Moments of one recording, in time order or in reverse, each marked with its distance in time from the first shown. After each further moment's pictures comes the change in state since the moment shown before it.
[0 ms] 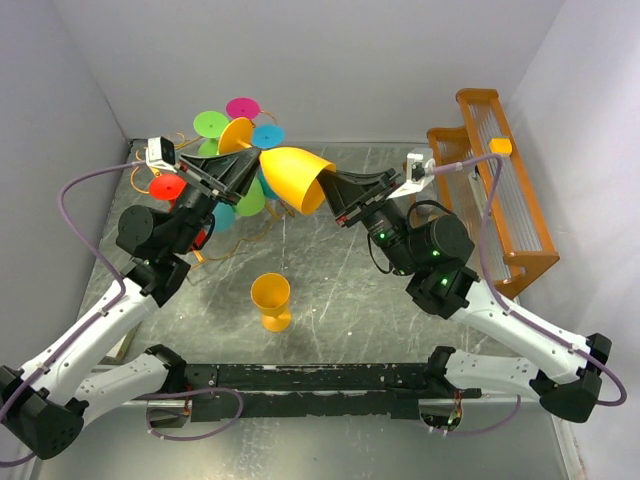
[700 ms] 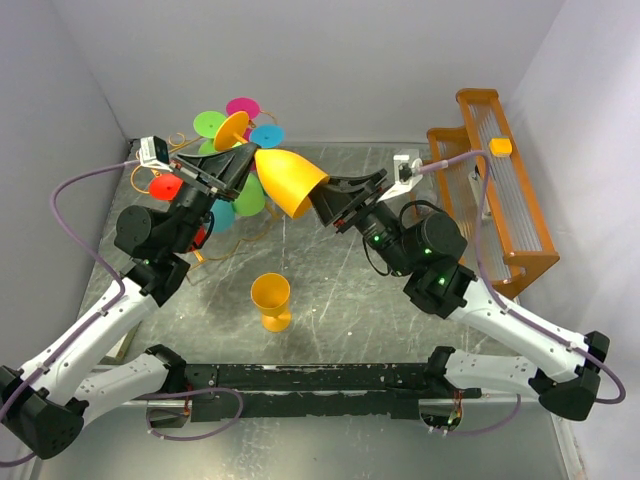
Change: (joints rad) left arm 0.000 0.001 0.011 0.023 -0.047 0.043; right arm 0.000 0.019 0.006 -0.042 -0.063 0.020
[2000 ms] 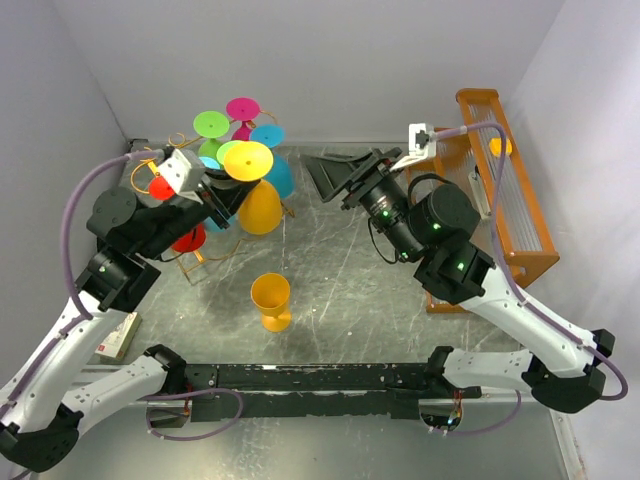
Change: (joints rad) left arm 0.000 -0.086 0.244 -0.648 0.251 1.390; right arm 0.009 0.055 0.251 -0.272 0.132 0.195
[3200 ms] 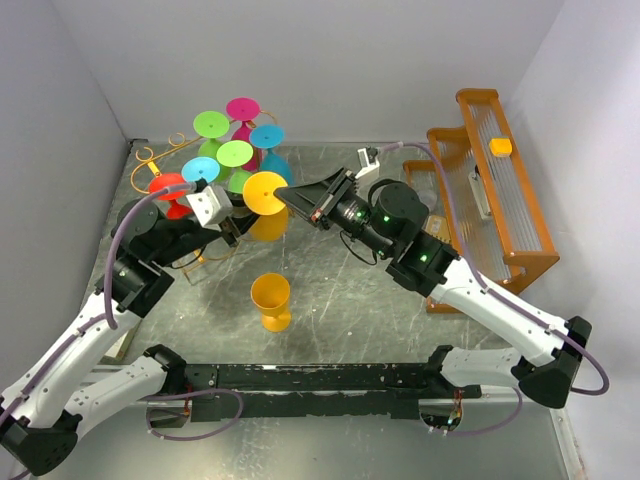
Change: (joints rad) left arm 0.000 -0.022 -0.184 0.102 0.202 0.224; right arm -0.073 0.097 -0.108 -0.028 -0.284 0.604
